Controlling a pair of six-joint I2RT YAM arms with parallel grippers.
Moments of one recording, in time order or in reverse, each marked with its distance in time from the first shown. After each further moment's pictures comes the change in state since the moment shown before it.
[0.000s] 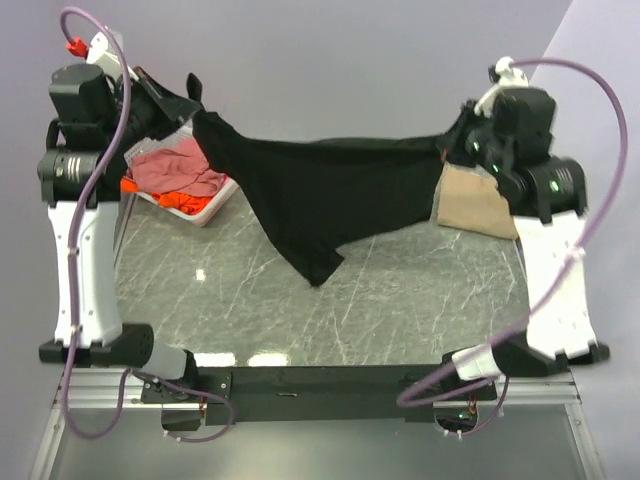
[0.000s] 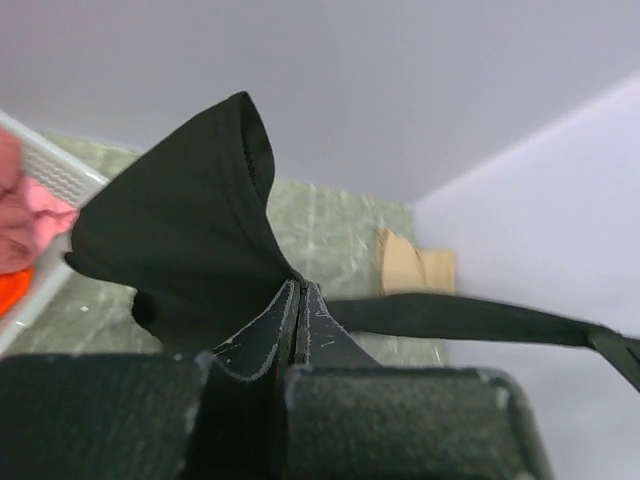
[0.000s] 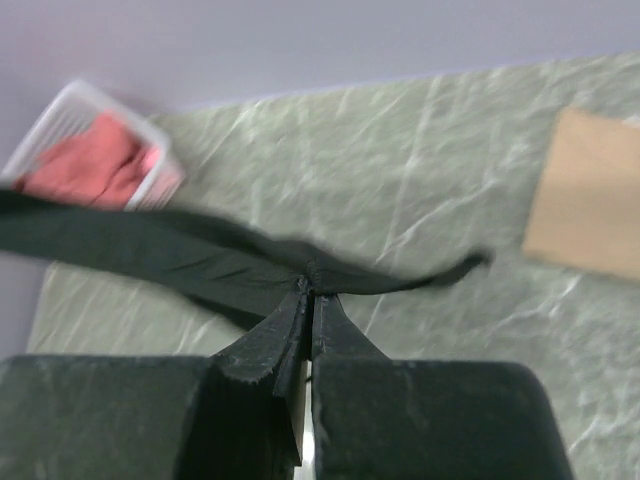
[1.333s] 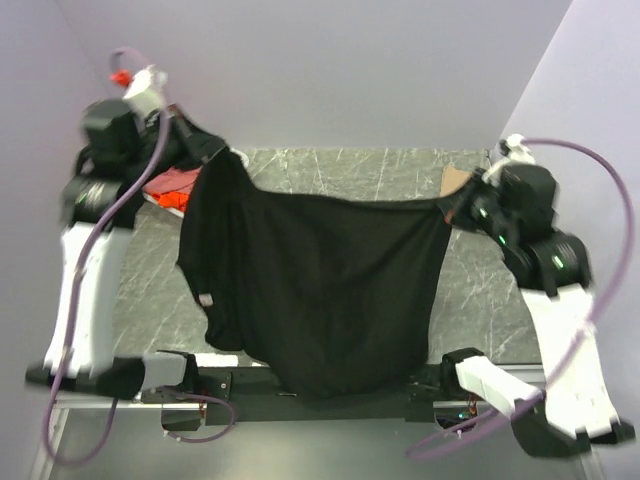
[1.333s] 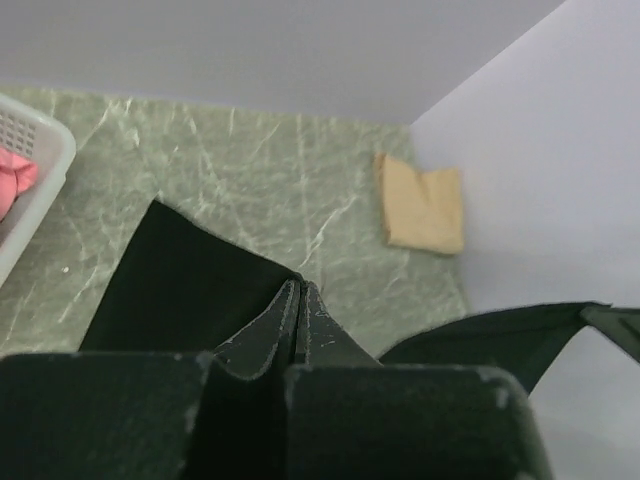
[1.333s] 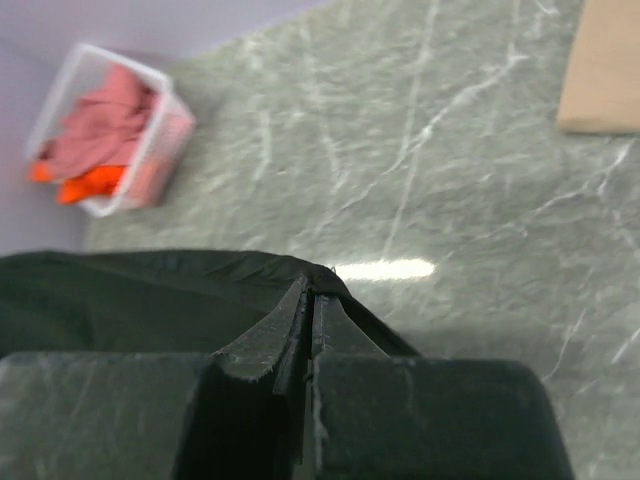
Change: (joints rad) left arm -0.113 -0.255 -0.344 0.074 0.051 0.087; right arm -0.007 -0.462 -0.567 0.052 -0.063 0.175
